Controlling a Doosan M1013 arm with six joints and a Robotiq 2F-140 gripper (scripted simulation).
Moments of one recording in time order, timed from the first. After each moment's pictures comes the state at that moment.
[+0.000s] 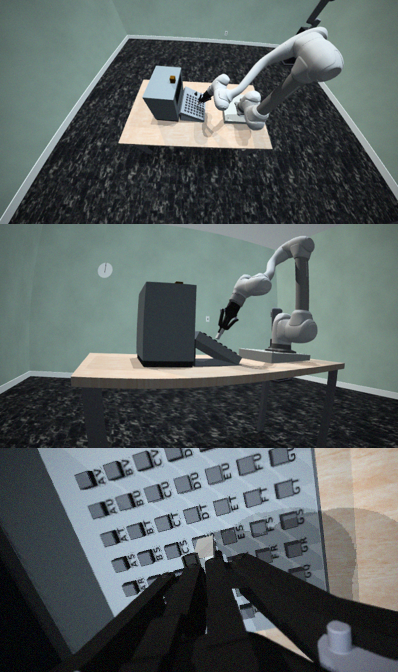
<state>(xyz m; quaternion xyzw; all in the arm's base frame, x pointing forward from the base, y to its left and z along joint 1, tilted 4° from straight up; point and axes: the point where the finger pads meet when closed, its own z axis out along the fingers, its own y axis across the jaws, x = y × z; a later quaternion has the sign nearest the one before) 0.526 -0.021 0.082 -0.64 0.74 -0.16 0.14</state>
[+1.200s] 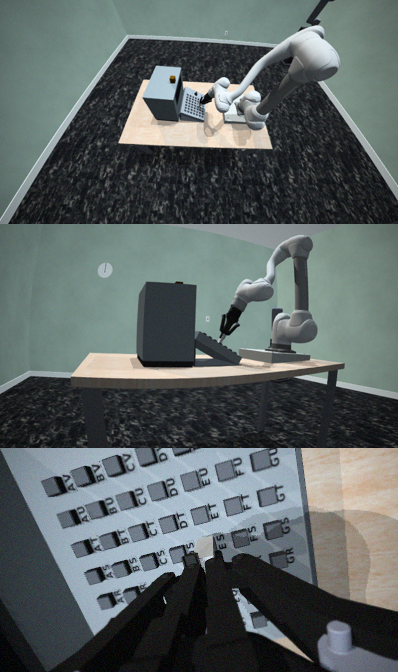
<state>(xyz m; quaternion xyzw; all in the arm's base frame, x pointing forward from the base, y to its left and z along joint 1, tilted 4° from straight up) 0.514 -0.019 0.052 -0.64 0.74 -0.16 0.14</state>
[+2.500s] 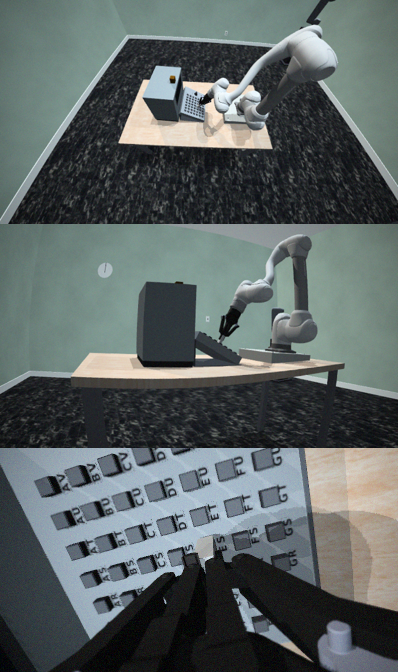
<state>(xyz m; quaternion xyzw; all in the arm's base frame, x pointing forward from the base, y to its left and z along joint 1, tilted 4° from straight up) 0.517 -0.020 0.044 -0.64 0.74 -0.16 0.14</state>
